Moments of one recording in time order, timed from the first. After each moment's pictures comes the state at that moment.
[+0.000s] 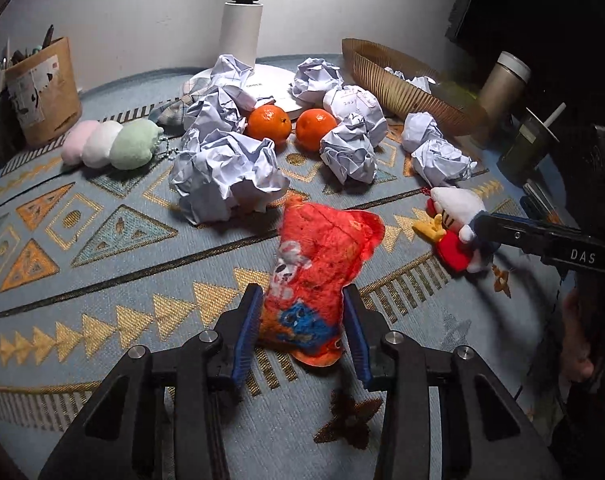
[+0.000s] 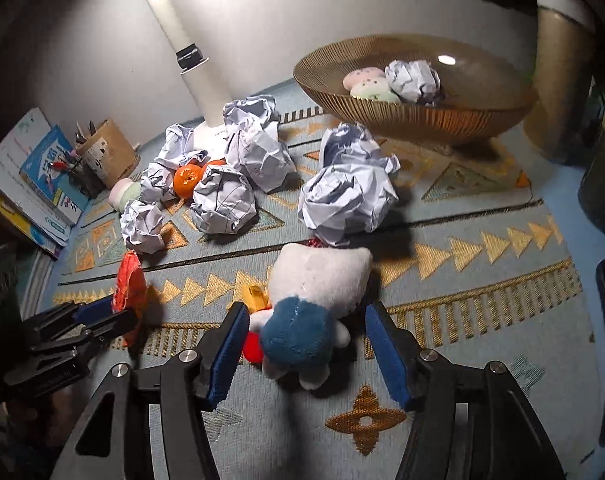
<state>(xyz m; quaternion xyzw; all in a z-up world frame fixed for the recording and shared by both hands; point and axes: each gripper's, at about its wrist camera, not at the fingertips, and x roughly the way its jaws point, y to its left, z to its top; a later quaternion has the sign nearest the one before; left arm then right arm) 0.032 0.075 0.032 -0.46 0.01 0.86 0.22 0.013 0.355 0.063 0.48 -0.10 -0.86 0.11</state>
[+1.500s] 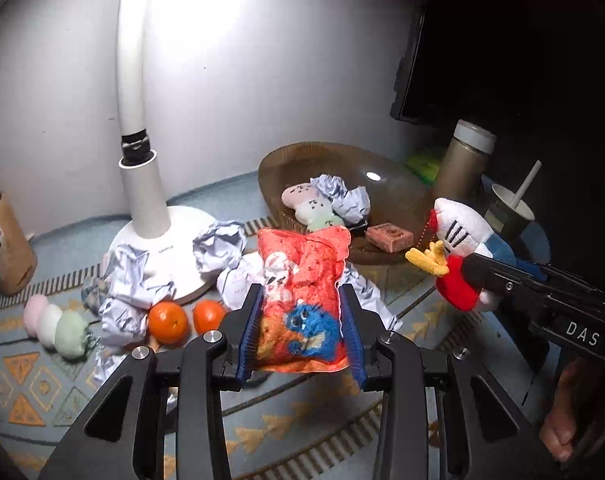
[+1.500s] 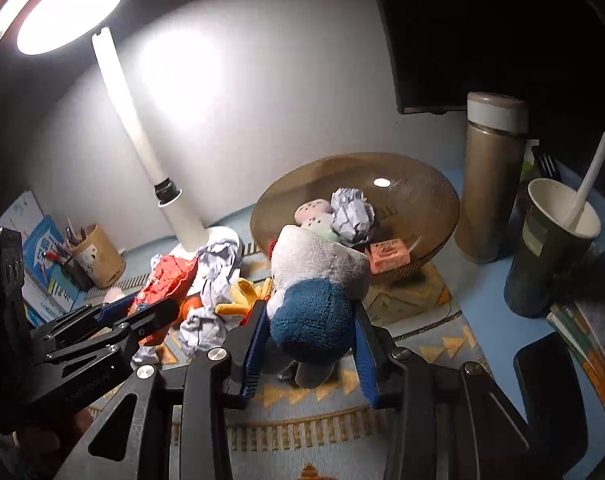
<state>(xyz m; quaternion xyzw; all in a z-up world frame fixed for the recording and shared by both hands) -0.036 0.192 0.124 -0.35 0.01 0.90 0.26 -0.002 0.399 0.159 0.34 -0.10 -0.94 0.03</state>
